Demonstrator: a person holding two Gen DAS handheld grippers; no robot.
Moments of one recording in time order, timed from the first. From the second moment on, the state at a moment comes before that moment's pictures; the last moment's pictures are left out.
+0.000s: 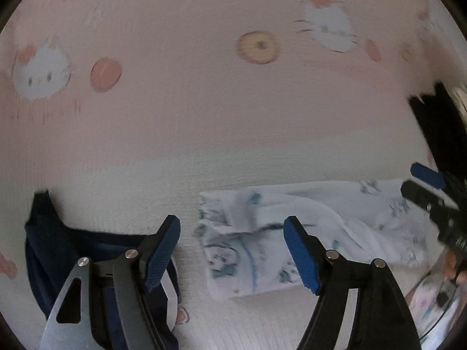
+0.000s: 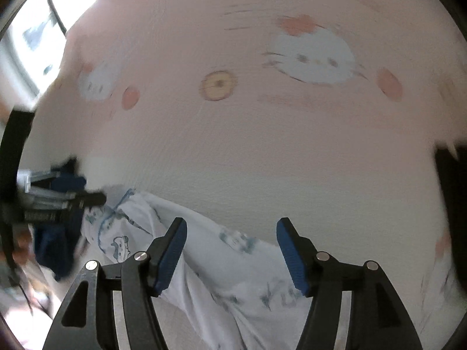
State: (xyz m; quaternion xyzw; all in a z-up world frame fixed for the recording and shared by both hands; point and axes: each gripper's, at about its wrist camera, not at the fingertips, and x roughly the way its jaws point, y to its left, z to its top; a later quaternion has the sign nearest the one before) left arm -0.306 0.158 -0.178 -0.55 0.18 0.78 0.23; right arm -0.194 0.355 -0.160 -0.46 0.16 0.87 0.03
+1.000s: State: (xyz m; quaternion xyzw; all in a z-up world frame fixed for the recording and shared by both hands) left arm -0.144 0.232 -0.201 -0.25 0.54 0.72 0.37; right arm -0.094 0.293 -0.139 -0.51 -0.28 0.81 -0.01
